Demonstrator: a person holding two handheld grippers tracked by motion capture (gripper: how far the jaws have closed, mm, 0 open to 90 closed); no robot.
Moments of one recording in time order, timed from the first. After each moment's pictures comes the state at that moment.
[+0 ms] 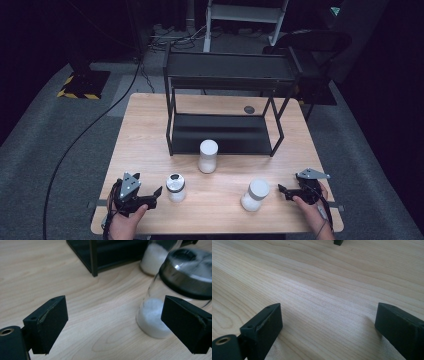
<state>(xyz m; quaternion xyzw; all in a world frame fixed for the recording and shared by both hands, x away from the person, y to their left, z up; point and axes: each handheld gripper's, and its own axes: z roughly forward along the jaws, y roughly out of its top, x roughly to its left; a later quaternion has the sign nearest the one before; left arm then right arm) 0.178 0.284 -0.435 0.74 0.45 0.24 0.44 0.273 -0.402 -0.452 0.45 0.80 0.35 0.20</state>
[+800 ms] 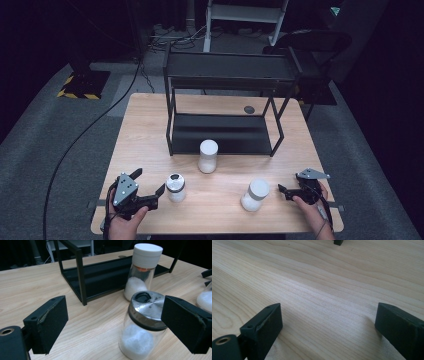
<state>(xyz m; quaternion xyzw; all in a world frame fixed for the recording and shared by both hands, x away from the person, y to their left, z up) 0.161 0.283 -0.427 0.71 0.42 0.26 0.50 0.273 -0.402 -0.452 0.45 0.80 0.35 0.20</state>
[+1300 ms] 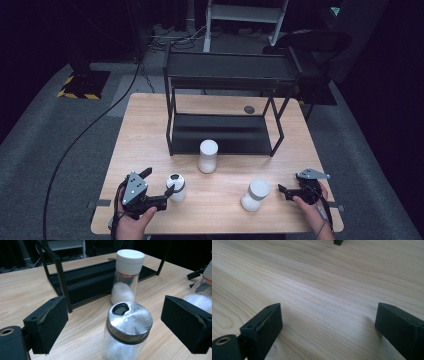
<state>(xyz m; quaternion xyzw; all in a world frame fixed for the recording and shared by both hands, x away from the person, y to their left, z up) 0.167 0.266 -0.417 0.72 0.40 0.25 0.51 0.273 -0.402 -0.452 0.45 0.80 0.35 0.20</state>
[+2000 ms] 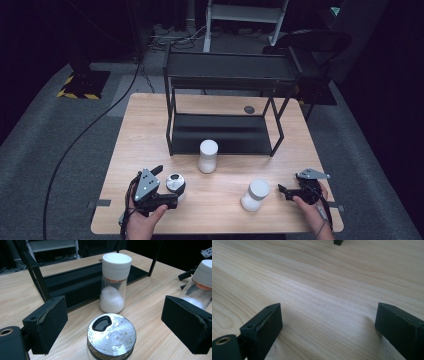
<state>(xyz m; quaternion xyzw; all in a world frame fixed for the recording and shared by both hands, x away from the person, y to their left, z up) 0.181 0.245 -0.413 0.73 0.38 0.23 0.51 0.273 -0.402 -0.452 0.45 0.80 0.35 0.20</state>
